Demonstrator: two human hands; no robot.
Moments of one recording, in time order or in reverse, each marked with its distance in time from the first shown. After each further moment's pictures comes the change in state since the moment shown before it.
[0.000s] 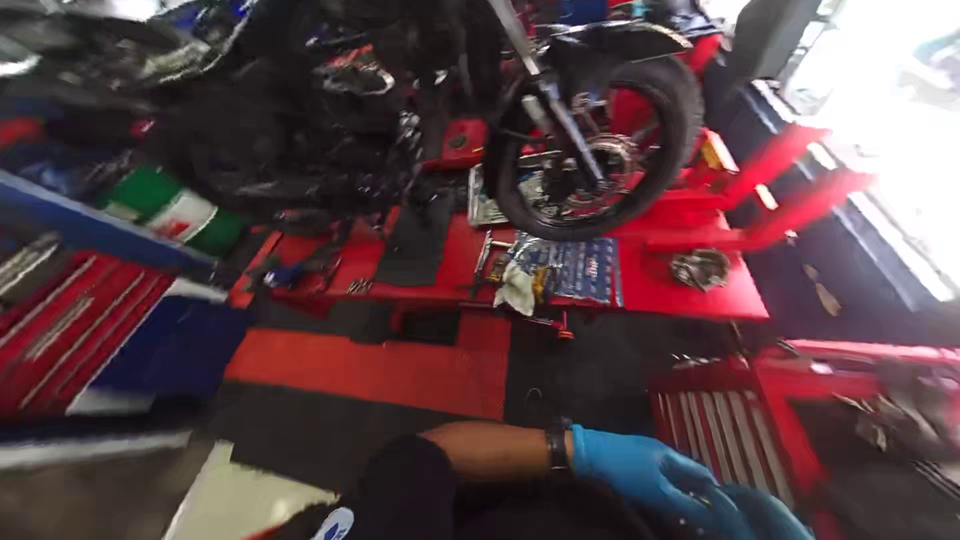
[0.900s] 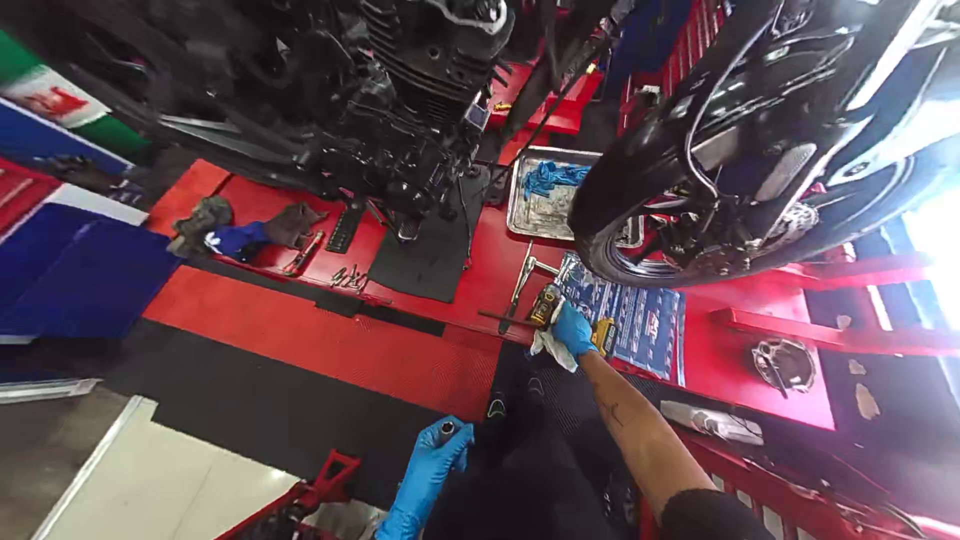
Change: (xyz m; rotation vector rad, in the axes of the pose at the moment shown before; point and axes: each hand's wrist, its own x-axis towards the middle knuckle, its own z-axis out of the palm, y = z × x) left_hand -0.341 -0.158 -0.179 -0.667 1.462 -0.093; right_hand 0.383 0.009 0.508 -0.895 -0.530 0.078
